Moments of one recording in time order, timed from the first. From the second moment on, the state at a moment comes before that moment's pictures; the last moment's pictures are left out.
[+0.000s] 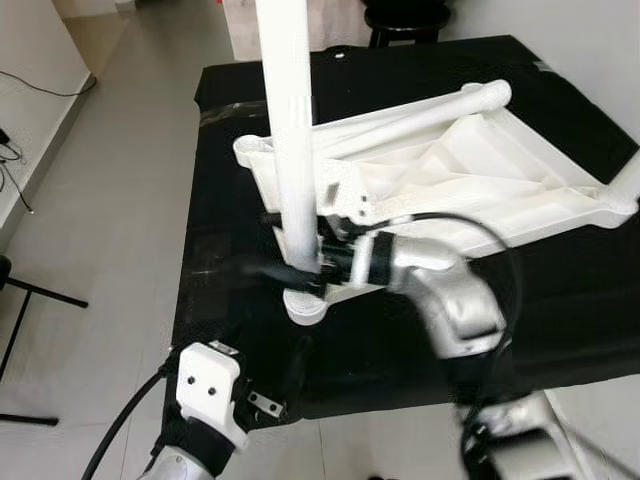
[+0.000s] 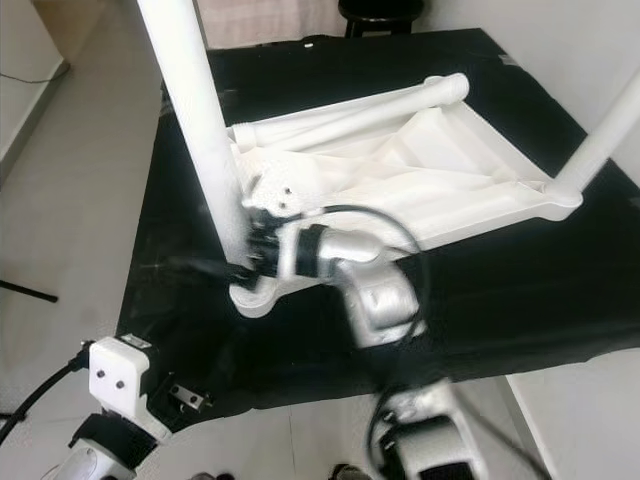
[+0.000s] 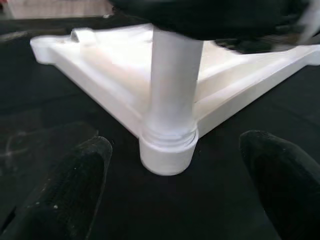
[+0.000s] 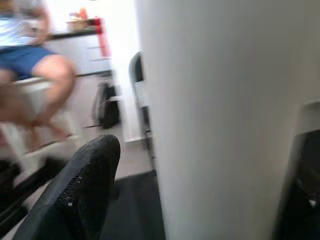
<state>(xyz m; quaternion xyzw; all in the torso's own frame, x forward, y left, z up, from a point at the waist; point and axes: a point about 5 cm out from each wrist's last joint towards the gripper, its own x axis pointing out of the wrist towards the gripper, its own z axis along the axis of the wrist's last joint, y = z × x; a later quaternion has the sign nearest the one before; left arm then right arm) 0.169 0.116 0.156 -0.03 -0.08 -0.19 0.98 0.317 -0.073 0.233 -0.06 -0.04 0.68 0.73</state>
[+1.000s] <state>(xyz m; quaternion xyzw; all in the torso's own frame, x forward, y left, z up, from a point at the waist) 0.155 0.110 0.165 -0.04 -0.08 -0.19 0.98 0.341 -0.071 0.255 -0.07 -0.08 0.72 0.68</state>
